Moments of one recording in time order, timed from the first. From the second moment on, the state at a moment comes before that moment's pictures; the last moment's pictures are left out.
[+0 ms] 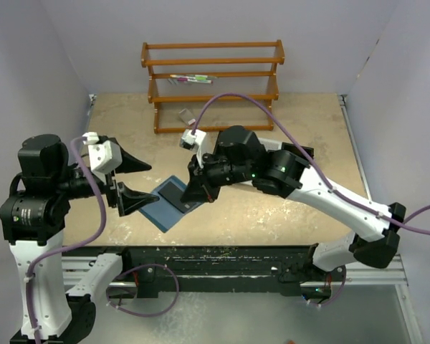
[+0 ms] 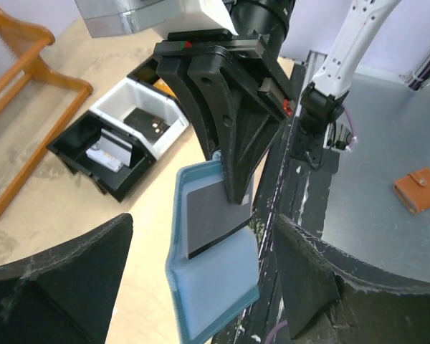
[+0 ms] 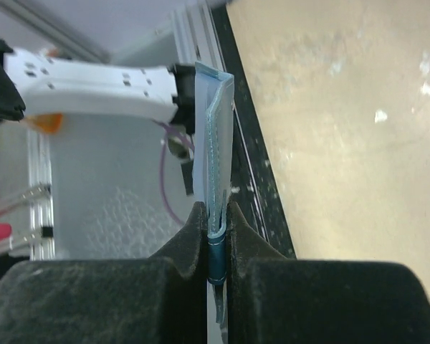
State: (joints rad) left arm -0.02 0.89 1.63 -1.20 1.18 0.40; right arm 1.07 1.39 1.57 -0.59 -0.40 0.27
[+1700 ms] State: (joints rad) left arm -0.02 0.80 1.36 -0.37 1.31 -0.54; right arm 1.06 1.18 0.96 0.62 -0.34 0.68
